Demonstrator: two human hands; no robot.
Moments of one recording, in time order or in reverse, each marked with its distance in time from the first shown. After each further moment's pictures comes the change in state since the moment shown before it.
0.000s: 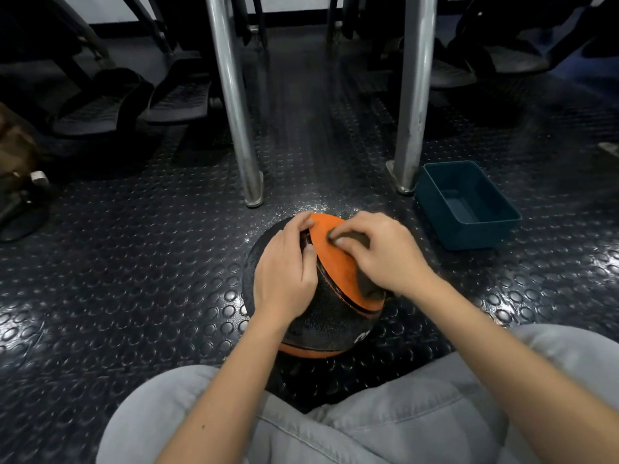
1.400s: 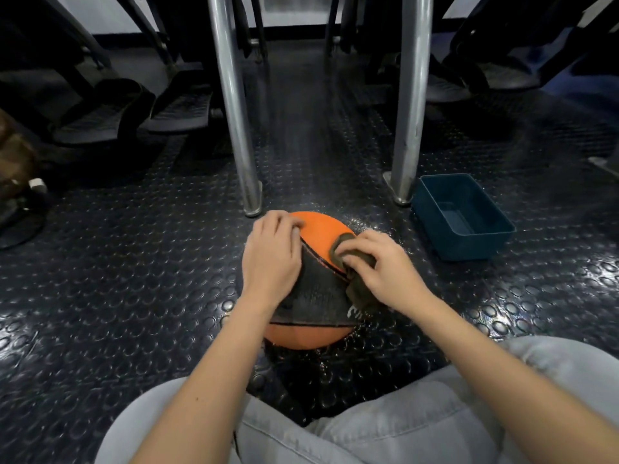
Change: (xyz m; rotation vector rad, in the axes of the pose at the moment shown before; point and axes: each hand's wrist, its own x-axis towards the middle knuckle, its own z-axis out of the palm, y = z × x) left_hand 0.038 -0.021 -0.004 0.114 0.015 0.026; right_hand -0.007 0.026 0.014 0.105 0.034 -0.028
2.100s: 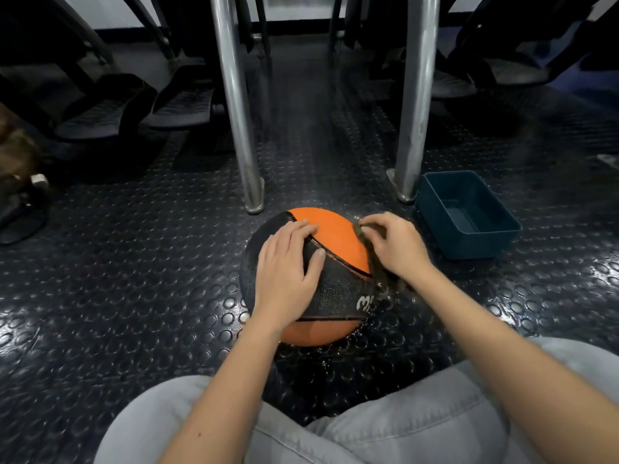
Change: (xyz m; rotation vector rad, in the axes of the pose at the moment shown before) left_hand -0.024 0.008 0.010 -0.035 -0.039 0.033; right_hand 0.034 0.017 -0.005 -0.146 0.072 0.288
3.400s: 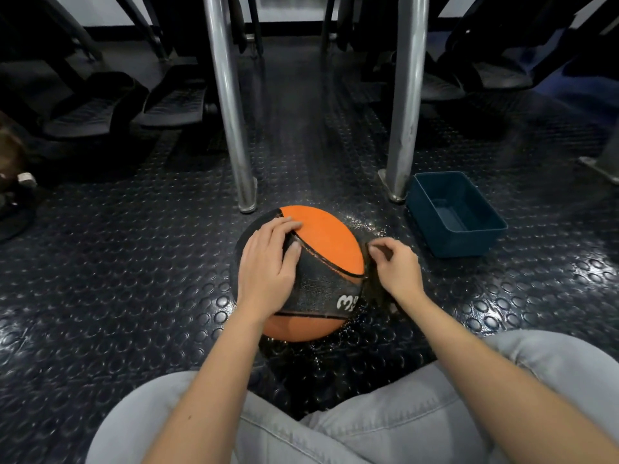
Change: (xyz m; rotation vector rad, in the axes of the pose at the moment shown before) left_hand 0.003 -0.014 -0.007 -0.094 0.048 0.011; right_hand -0.026 0.034 0.025 0.182 0.129 0.214
